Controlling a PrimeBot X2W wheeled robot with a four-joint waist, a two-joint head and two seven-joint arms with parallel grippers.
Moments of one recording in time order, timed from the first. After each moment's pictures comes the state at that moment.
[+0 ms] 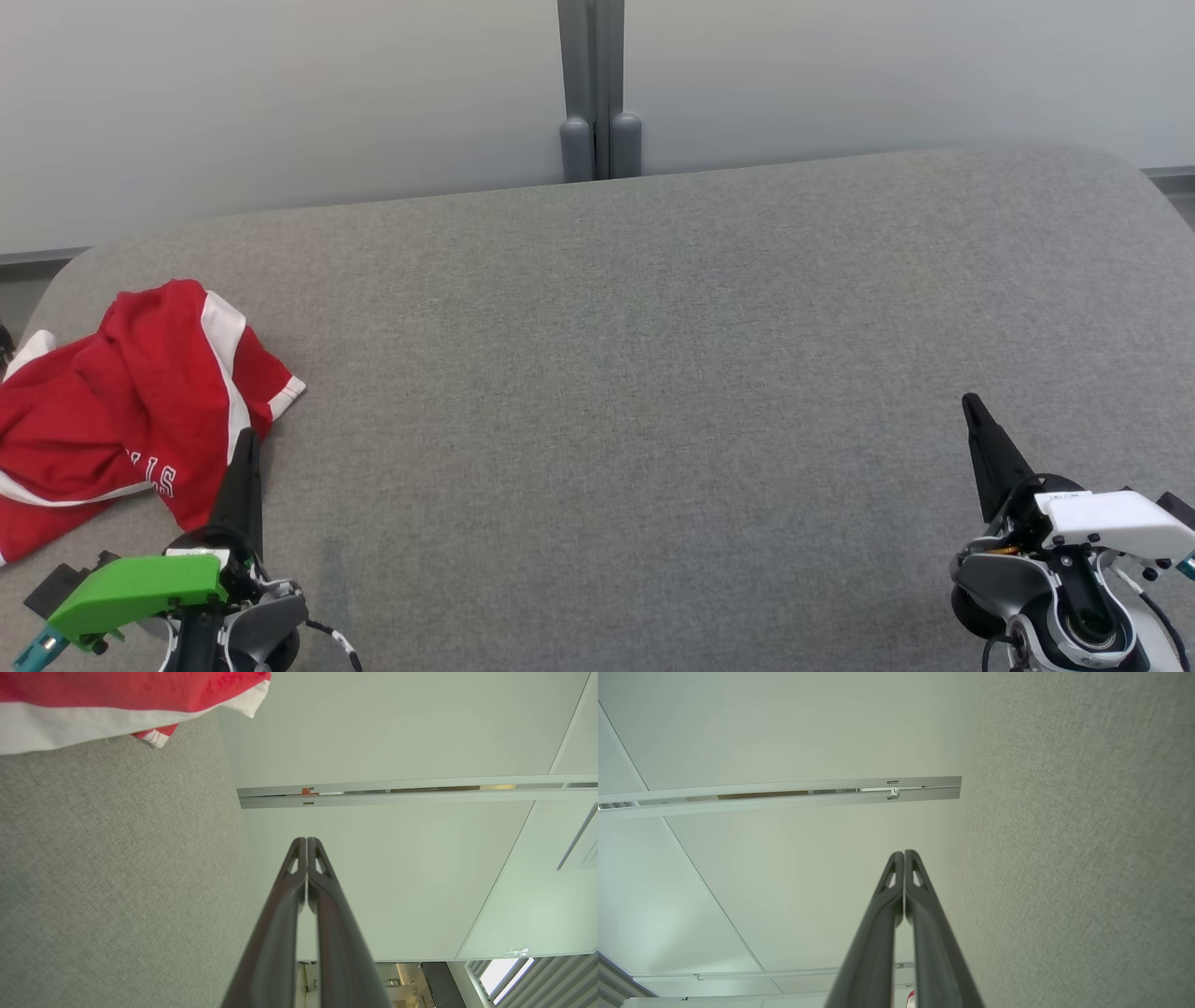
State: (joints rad) left arm -0.10 0.05 0.11 0.25 -1.61 -0.13 0.11; right arm -0.11 -0.05 -0.11 0.25 1.61 0.13 0.11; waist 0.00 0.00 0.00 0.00
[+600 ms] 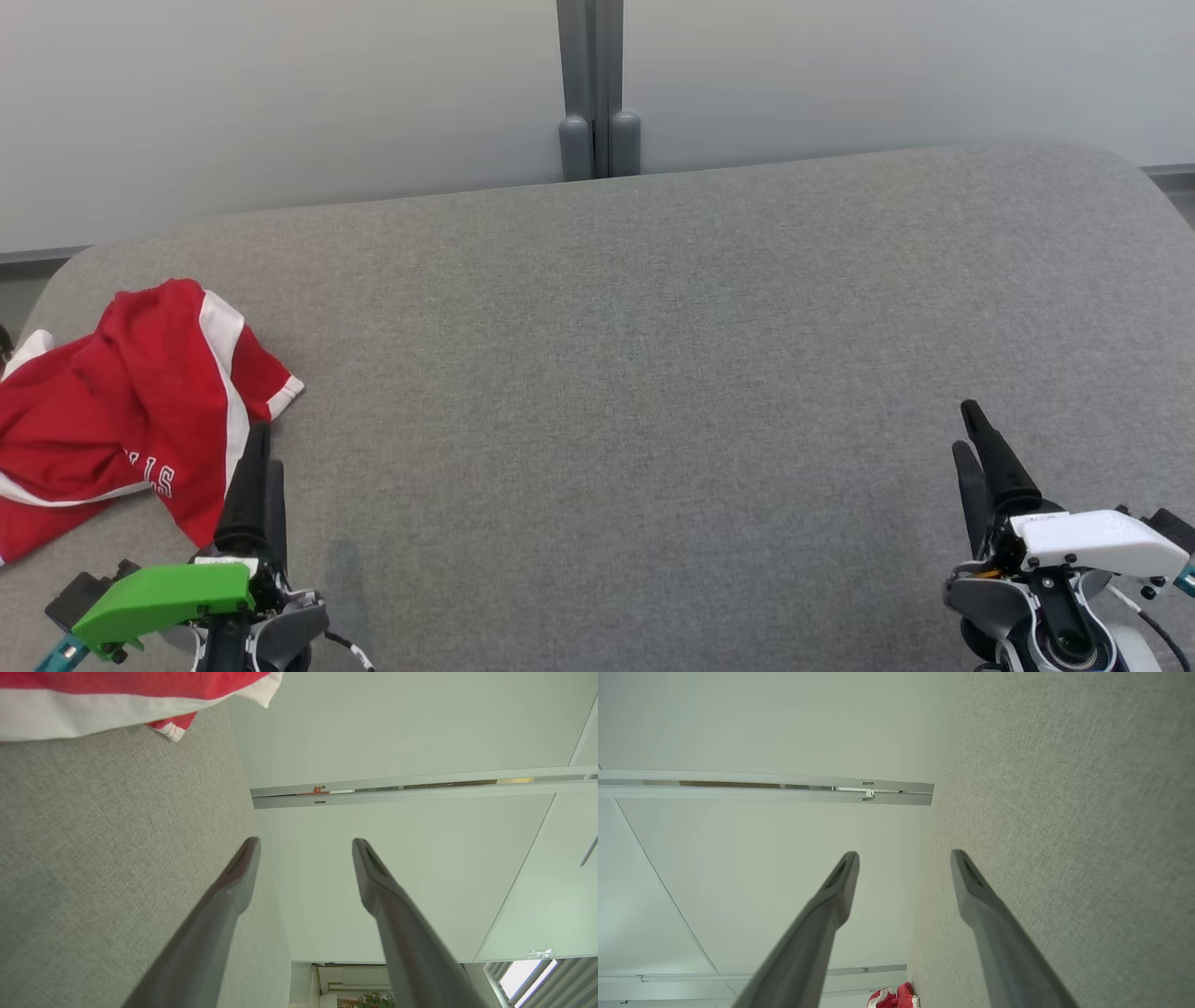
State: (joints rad) left arm -0.08 0.04 0.07 0.25 -1.58 -0.13 0.06; right arm -0.08 -0.05 -0.08 0.26 1.51 0.13 0.05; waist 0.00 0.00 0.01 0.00
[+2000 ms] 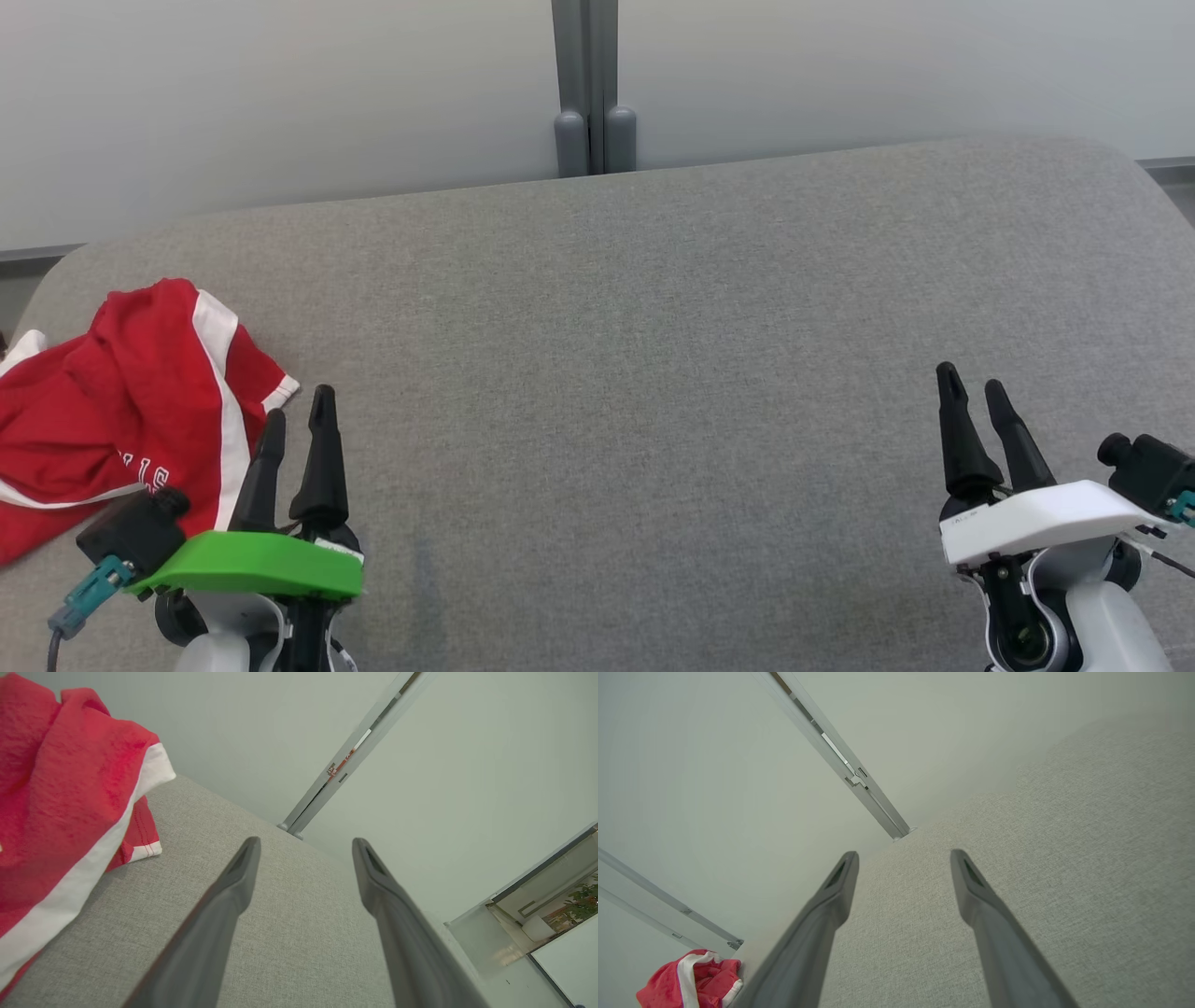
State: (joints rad) left arm -0.10 0.06 -0.04 0.17 -0.78 -0.13 -0.10; right arm -0.08 -0.07 -0.02 0.16 0.68 0.13 -0.10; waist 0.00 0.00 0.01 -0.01
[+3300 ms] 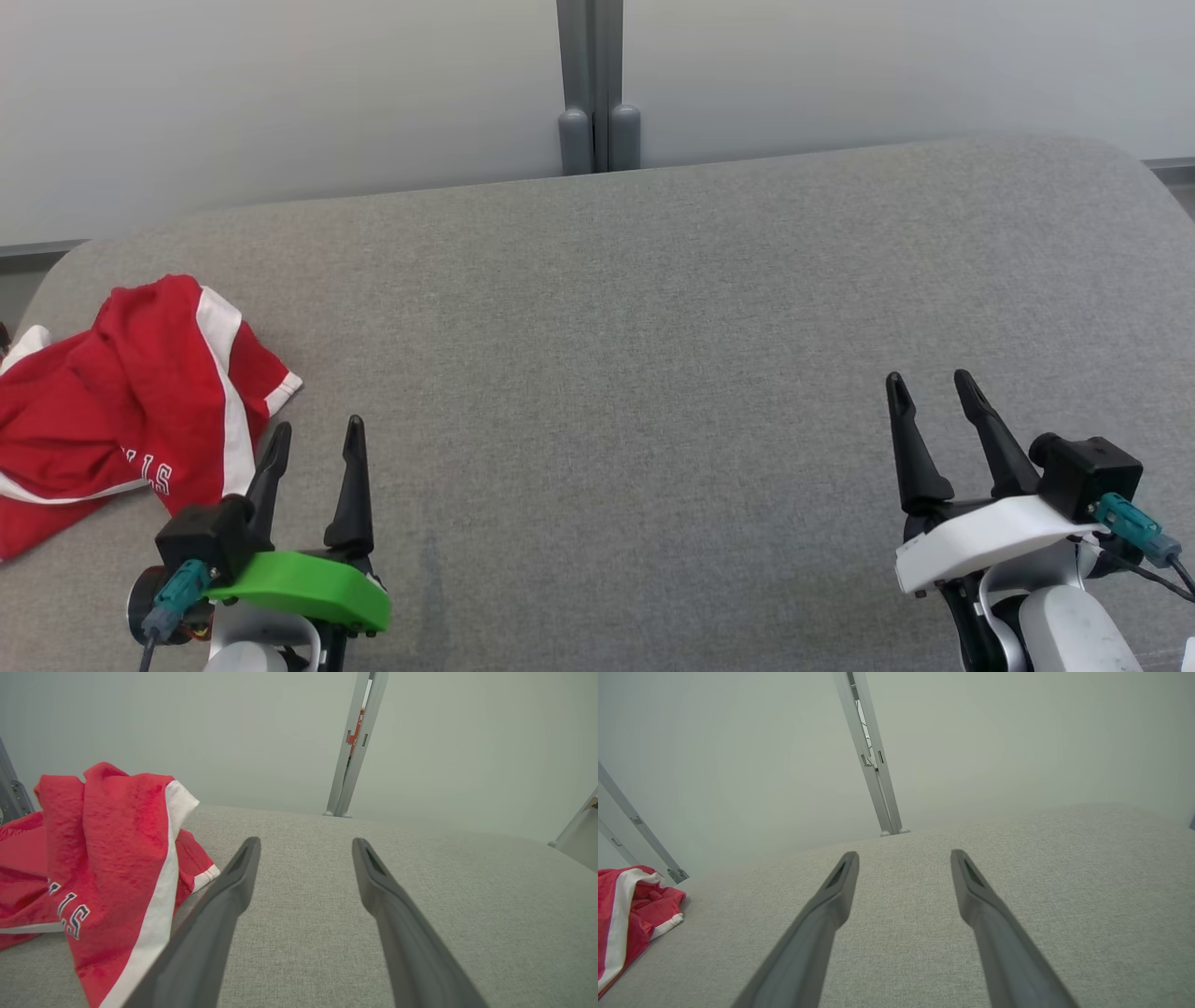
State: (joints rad) left arm -0.10 0.07 -0.05 0.27 -0.31 -0.12 -0.20; right arm -0.06 -0.07 0.03 0.12 0.29 0.13 -0.15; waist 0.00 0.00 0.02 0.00
